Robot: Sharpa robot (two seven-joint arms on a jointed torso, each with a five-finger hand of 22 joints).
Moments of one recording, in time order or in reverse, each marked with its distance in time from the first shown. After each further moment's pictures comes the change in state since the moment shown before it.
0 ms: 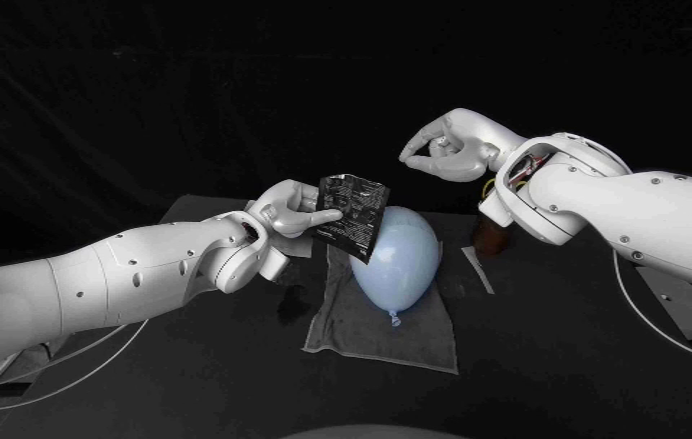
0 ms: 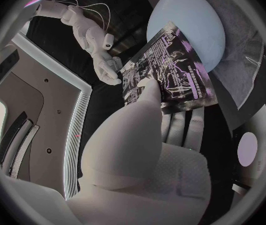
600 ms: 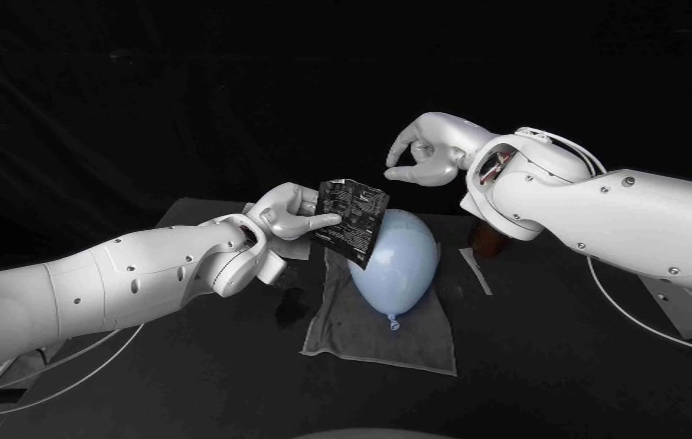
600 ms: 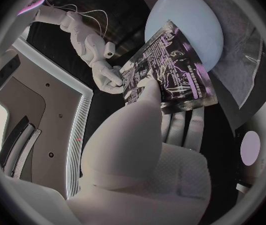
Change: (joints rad) left arm 0.000 0.003 0.000 -0.002 -0.054 -0.004 0.006; left_hand 0.000 -0.001 0.006 0.003 0.002 -0.001 0.000 -0.003 0.000 0.000 0.000 0.000 0.000 0.000 0.000 0.000 0.000 -0.001 0.000 0.000 0.000 0.000; right arm 0.004 0.087 0.001 -0.031 -0.258 -0.007 -0.160; right_hand -0.095 -0.087 -0.112 0.054 0.000 0.019 -0.012 0.023 0.007 0.050 -0.008 0.119 0.113 -0.004 -0.004 0.021 -0.003 -0.015 0.020 -0.009 0.043 -0.001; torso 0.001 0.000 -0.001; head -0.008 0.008
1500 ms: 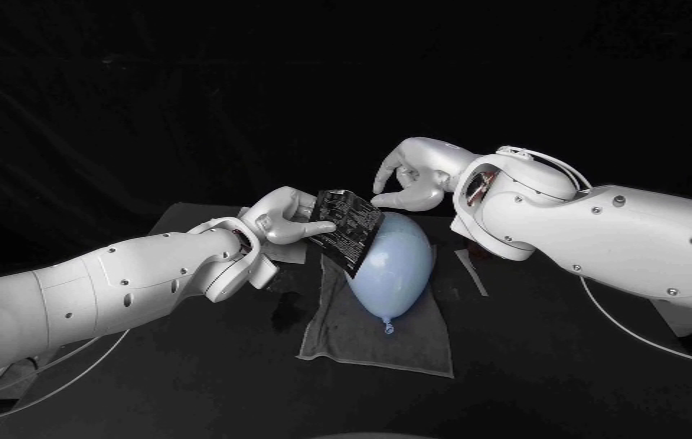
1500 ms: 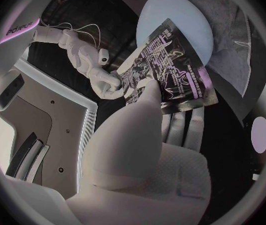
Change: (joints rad) left arm 0.000 -0.004 0.000 -0.006 -0.158 -0.029 0.017; left_hand 0.006 0.004 0.001 -0.001 -0.001 -0.005 0.002 -0.003 0.000 0.000 0.000 0.000 0.000 0.000 0.000 0.000 0.000 -0.001 0.000 0.000 0.000 0.000; right arm -0.017 -0.025 -0.008 0.092 -0.013 0.064 -0.052; right_hand -0.005 -0.005 -0.012 0.012 0.000 -0.010 0.003 0.000 -0.002 0.000 0.000 0.000 0.001 0.000 0.000 -0.002 0.001 0.000 0.000 0.000 0.000 0.000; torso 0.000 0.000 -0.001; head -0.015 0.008
